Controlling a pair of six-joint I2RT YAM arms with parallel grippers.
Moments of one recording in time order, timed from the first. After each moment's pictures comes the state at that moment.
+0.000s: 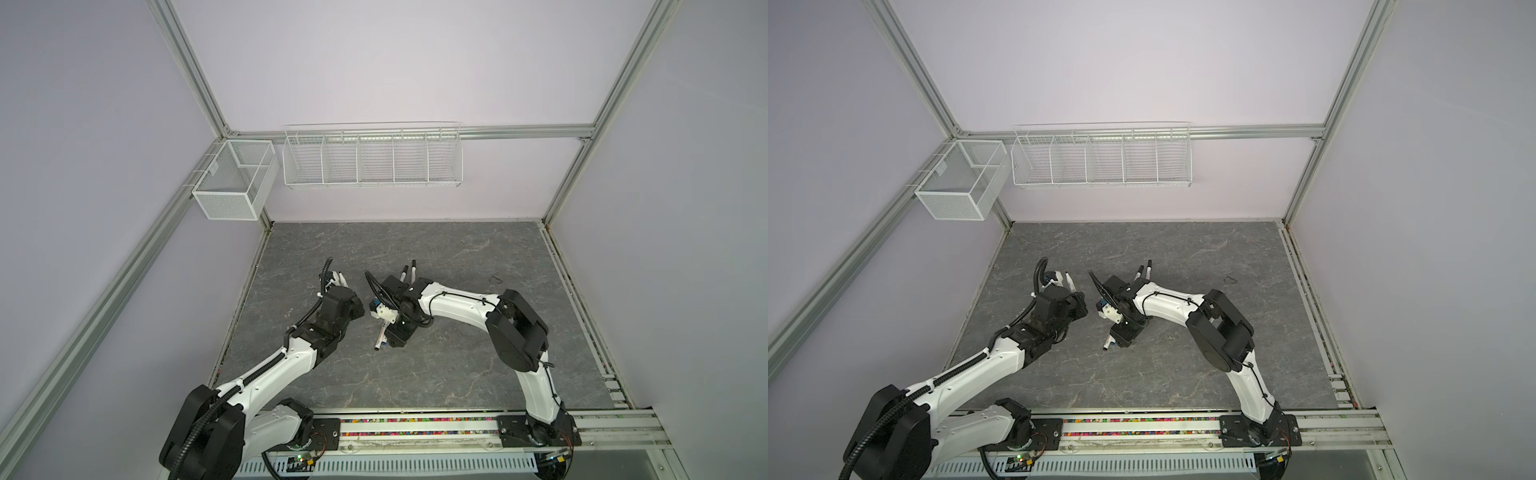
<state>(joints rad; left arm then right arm) -0.55 1.13 0.56 -0.02 -0.28 -0.71 0.93 2.12 1.59 -0.88 -0.20 -0.06</state>
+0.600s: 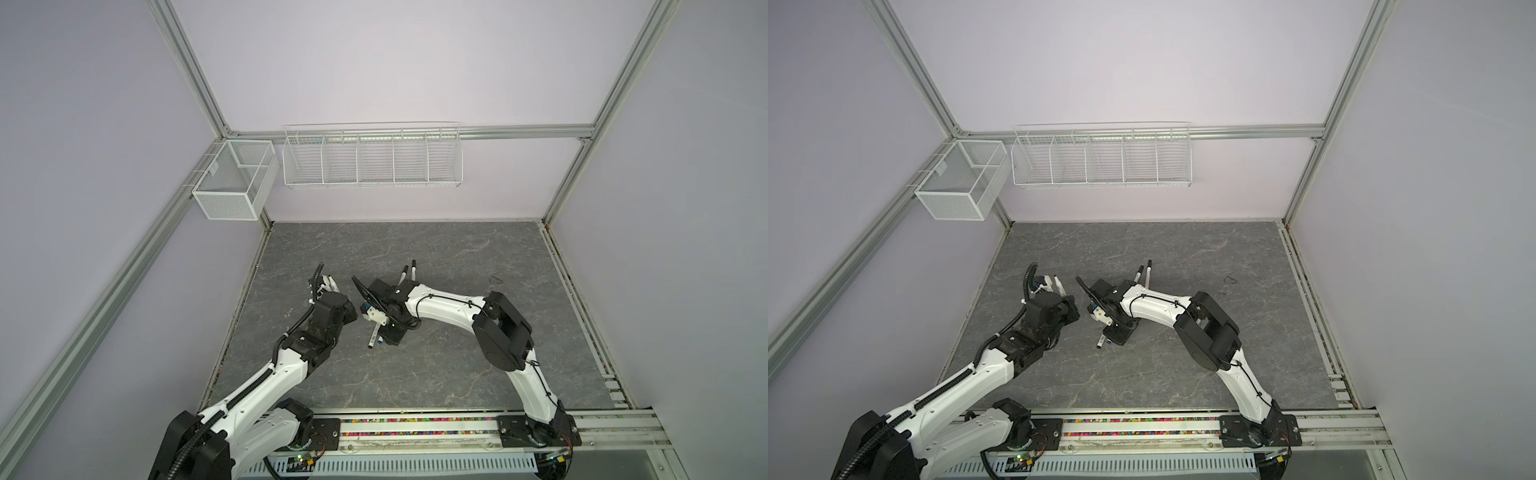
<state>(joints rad) -0.54 1.00 0.53 -0.10 -0.34 -0.71 0.97 2.21 1.72 -0.94 -0.09 -0.07</state>
